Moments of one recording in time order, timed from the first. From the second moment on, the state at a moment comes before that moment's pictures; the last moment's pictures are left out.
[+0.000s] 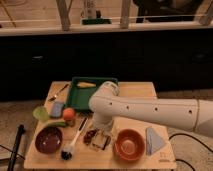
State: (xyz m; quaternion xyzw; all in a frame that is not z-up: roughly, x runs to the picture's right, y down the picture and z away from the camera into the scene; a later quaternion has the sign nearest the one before) arm -0.016 0.218 0.683 -0.29 -0.25 -0.52 0.76
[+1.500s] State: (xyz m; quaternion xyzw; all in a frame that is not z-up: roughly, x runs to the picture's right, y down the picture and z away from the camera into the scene) arm -0.013 0.207 0.685 -0.29 -0.25 -0.52 0.77
